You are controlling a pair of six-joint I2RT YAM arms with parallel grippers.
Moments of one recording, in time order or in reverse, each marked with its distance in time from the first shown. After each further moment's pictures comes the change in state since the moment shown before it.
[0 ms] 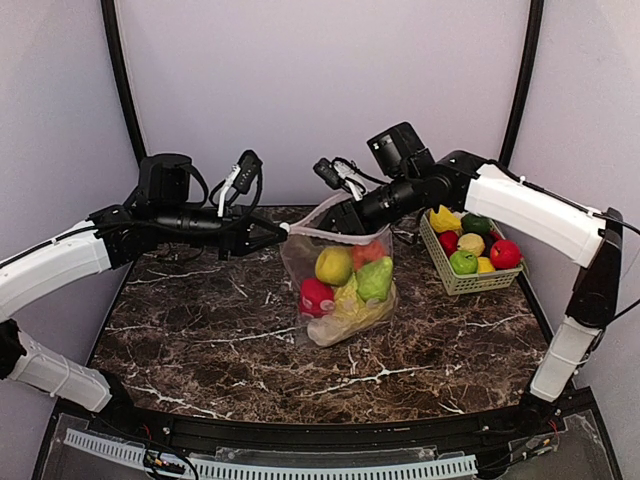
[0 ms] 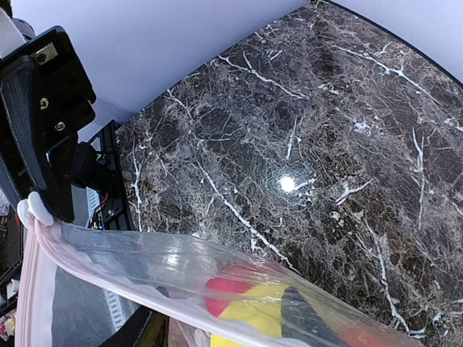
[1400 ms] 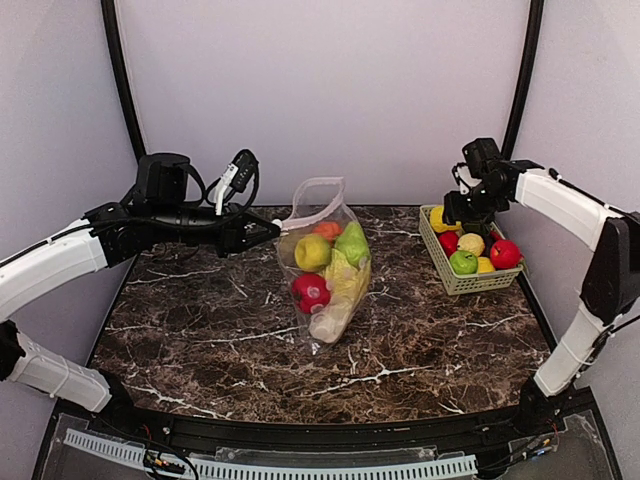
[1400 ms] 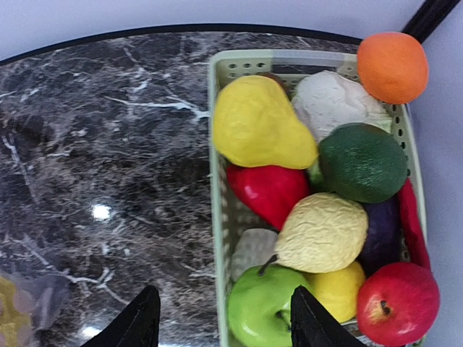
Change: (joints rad) left arm 0.002 -0.013 0.015 -0.077 -0.147 0.029; right arm -0.538 -0.092 -0.227 -0.073 0.586 0.082
